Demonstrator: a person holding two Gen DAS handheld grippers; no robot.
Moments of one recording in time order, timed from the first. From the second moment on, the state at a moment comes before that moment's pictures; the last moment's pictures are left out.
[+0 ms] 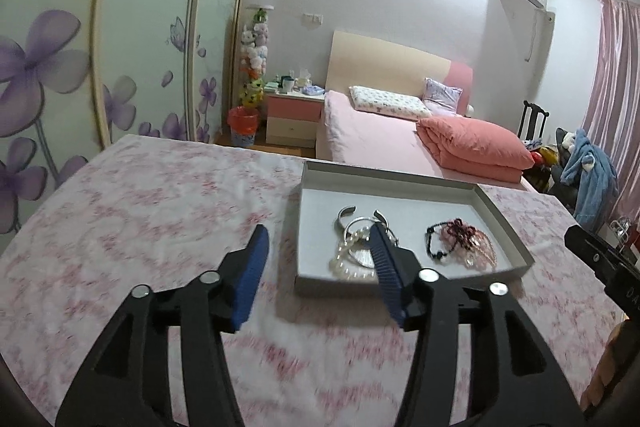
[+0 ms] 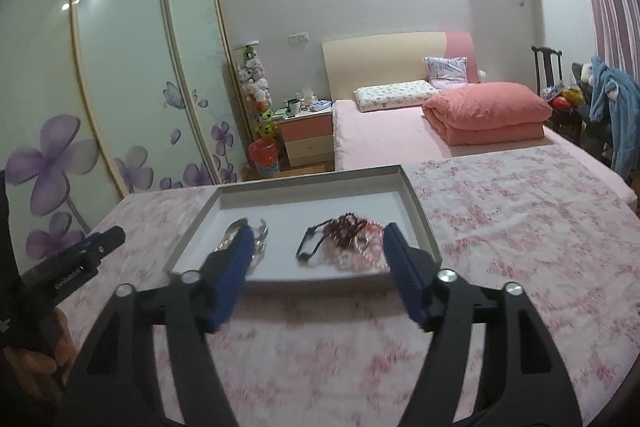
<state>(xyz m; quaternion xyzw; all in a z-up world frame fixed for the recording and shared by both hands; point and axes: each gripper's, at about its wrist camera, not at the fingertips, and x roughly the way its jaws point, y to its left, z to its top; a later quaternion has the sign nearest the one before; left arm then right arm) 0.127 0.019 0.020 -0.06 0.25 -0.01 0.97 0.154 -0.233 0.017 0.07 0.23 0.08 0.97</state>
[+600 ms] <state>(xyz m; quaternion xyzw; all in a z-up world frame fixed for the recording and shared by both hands) 0.047 0.004 0.025 -0.02 0.18 0.01 0.98 0.067 -0.221 0.018 0.03 0.16 0.06 0.98</state>
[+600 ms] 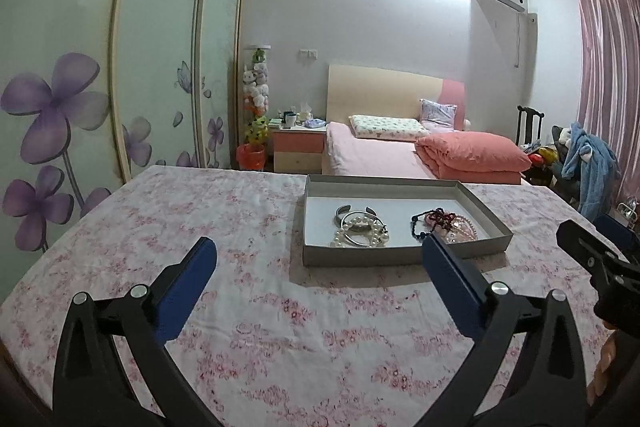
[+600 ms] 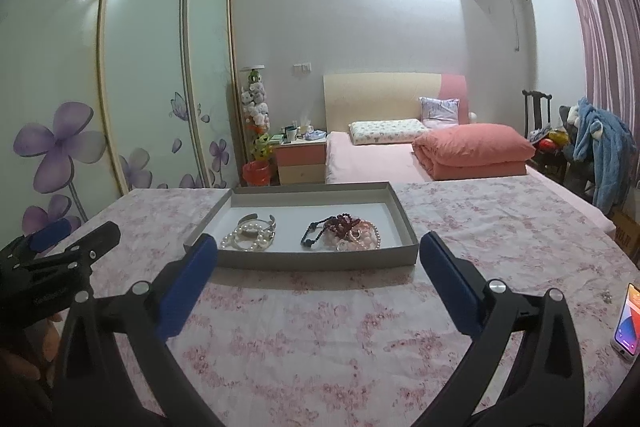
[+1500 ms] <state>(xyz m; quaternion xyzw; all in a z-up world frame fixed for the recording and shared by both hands) 0.023 0.001 0.017 -0.02 0.16 0.01 0.99 0.052 -0.224 0.005 0.03 0.14 0.06 0.99</state>
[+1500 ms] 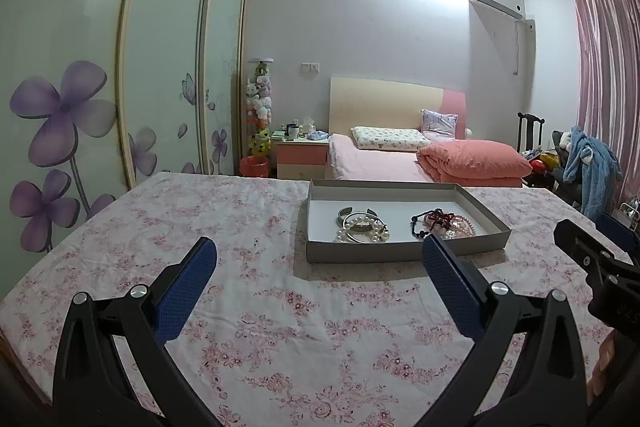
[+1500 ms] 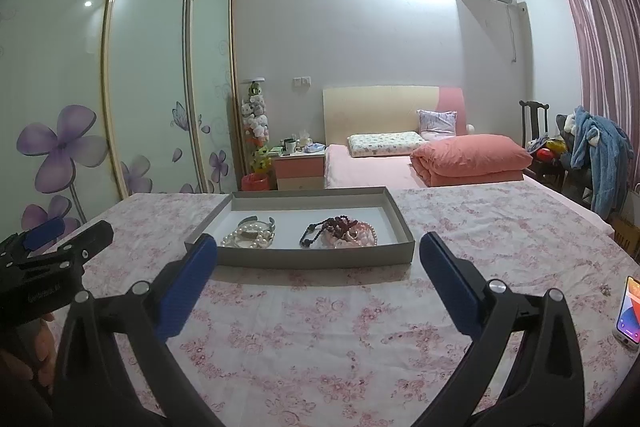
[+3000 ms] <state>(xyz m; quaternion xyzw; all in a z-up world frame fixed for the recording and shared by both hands) 0.027 0.000 0.009 -0.01 0.17 0.01 0.98 0.055 -0.226 -0.001 0.03 0.15 0.06 0.99</state>
